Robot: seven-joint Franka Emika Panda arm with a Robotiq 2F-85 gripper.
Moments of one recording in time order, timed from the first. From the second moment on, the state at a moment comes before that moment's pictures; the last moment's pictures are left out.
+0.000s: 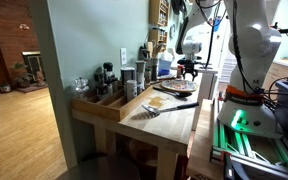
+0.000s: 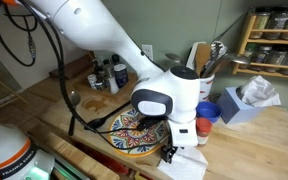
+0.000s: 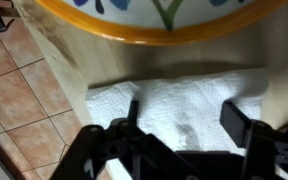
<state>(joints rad) -0.49 0.47 -0.50 -2.15 0.30 2.53 0.66</state>
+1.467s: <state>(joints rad) -0.39 -0.05 -0.47 -2.27 0.04 2.03 0.59</state>
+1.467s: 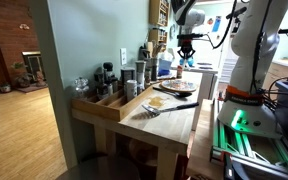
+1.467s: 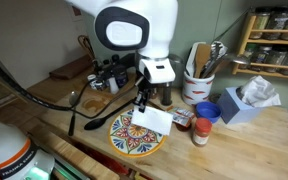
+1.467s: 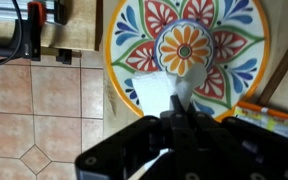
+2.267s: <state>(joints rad) -0.36 -0.50 -0.24 -2.55 -0.01 1.86 0.51</state>
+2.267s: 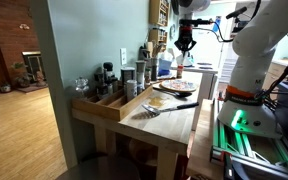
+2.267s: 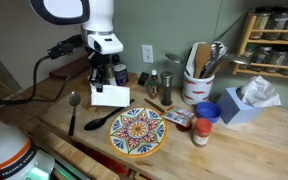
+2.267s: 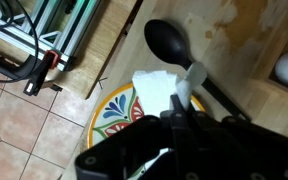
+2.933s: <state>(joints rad) -0.28 -0.60 -0.11 -2.79 0.02 1.85 0.36</state>
